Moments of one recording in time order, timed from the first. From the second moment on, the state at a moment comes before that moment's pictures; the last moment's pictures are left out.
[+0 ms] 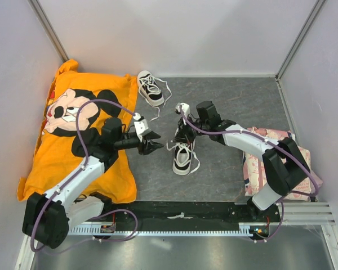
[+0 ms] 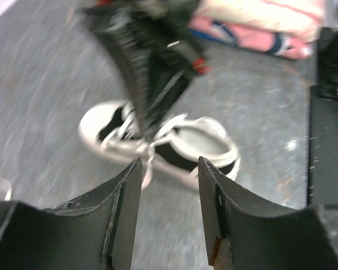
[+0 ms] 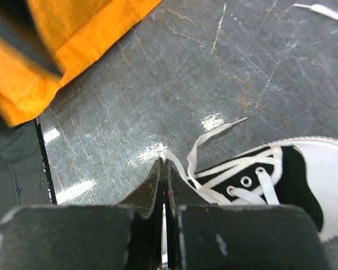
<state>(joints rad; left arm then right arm) -0.43 1.05 0.62 0.14 0.84 0.27 0.58 1.60 1.03 -0.06 -0.68 -0.06</state>
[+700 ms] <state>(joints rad) -0.29 1.05 0.58 0.02 0.77 0.25 0.68 1.77 1.16 -0.17 -0.57 -0.10</state>
